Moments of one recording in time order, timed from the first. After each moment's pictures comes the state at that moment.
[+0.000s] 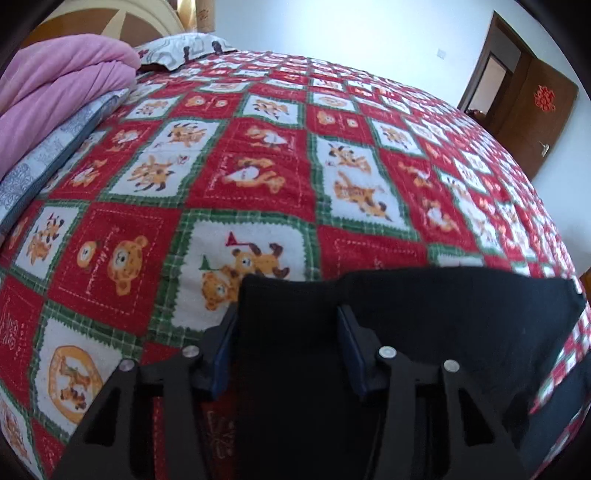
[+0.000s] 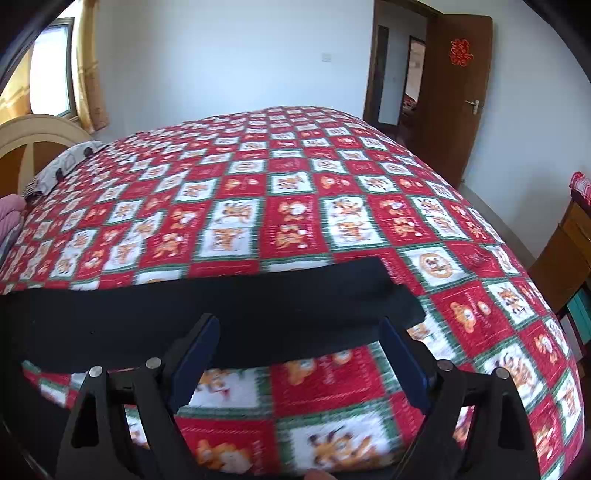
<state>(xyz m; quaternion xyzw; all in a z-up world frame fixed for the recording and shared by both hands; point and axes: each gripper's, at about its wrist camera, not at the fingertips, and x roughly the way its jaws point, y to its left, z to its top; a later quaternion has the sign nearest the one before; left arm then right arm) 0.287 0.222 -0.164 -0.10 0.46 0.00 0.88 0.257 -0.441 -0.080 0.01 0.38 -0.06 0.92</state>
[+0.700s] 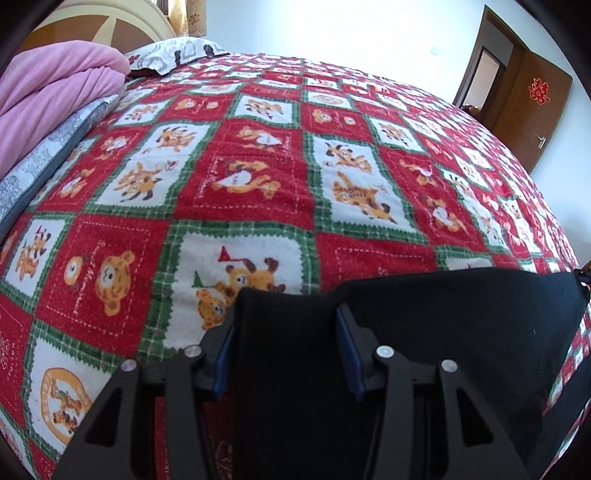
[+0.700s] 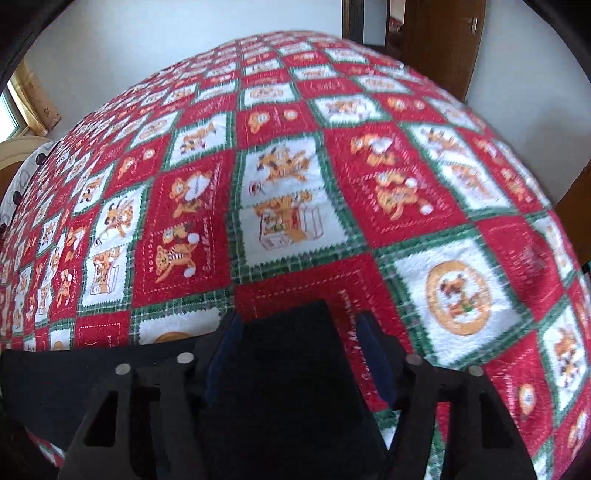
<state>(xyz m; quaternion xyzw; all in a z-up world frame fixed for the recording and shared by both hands) 0.302 0.223 -0.171 -0.08 0.46 0.00 0.89 0.405 -0.551 -0.158 0.10 0.52 -0.05 0.85</state>
